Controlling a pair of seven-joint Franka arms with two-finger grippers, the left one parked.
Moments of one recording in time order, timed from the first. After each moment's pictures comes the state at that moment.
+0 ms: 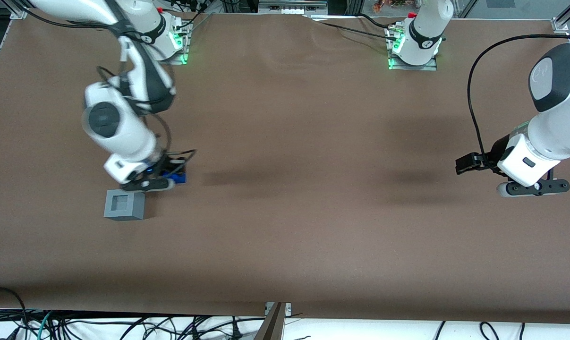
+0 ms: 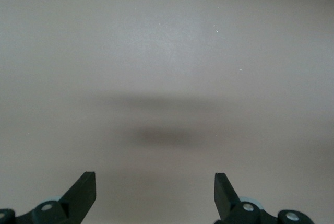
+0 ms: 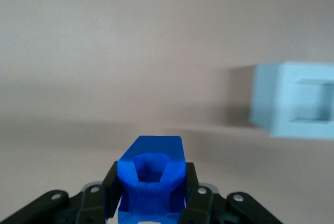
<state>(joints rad) -0.01 0.35 0.25 -1.80 -0.06 2.14 0.13</state>
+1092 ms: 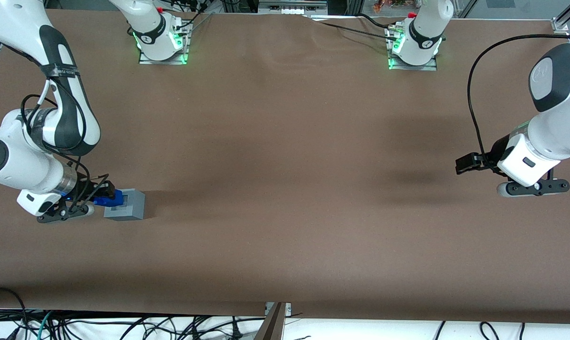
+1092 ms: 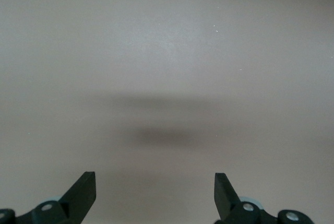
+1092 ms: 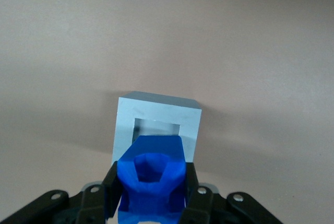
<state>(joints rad) -0.05 0.49 0.02 -1.67 0.00 2.17 -0.22</state>
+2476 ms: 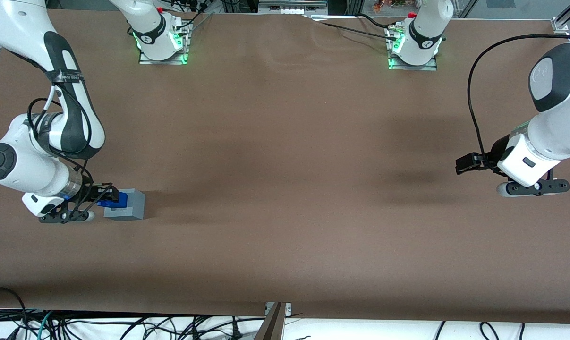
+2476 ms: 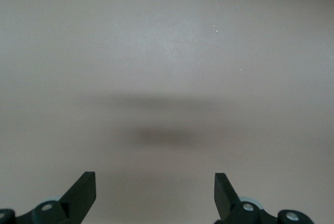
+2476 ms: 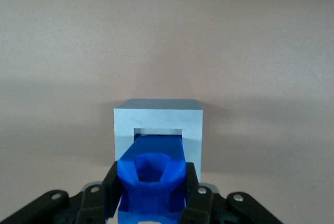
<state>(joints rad) -0.05 0.51 0.03 -1.67 0.00 2.19 -0.09</state>
